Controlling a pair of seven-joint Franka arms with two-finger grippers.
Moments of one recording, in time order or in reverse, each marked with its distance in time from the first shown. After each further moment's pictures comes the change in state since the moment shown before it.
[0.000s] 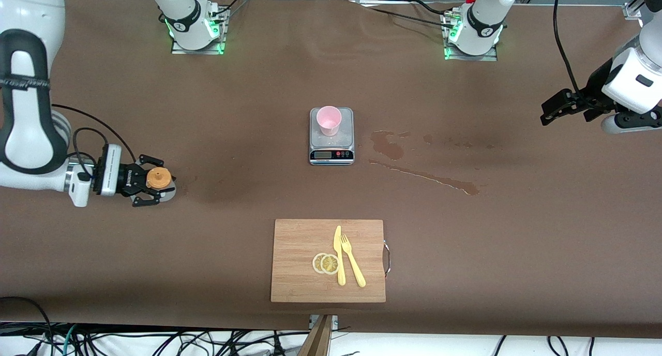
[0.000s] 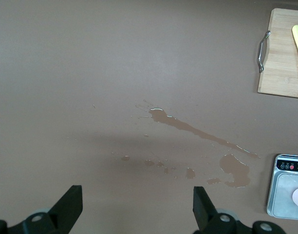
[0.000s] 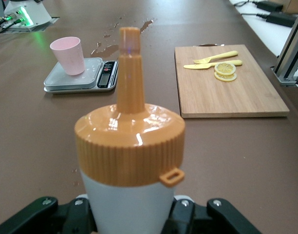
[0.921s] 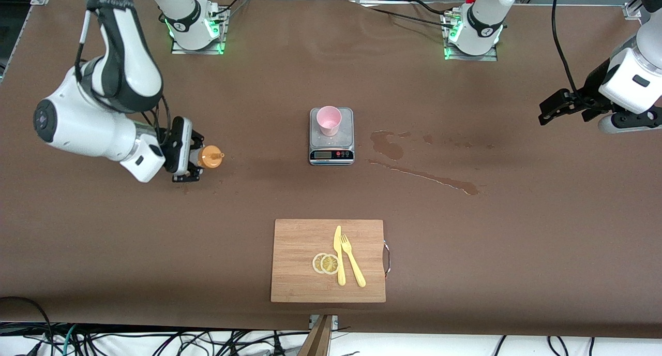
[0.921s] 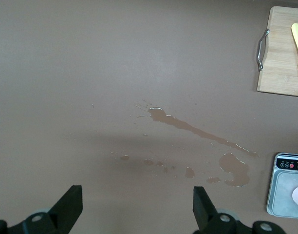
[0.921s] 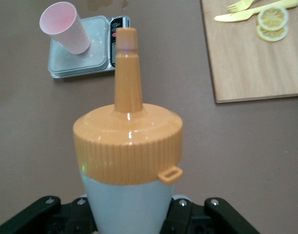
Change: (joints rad) left arm -0.004 0.000 -0.002 -0.003 0.000 0.000 0.000; right arm 0.333 -0.270 0.006 -0.139 -0.488 0.201 0.614
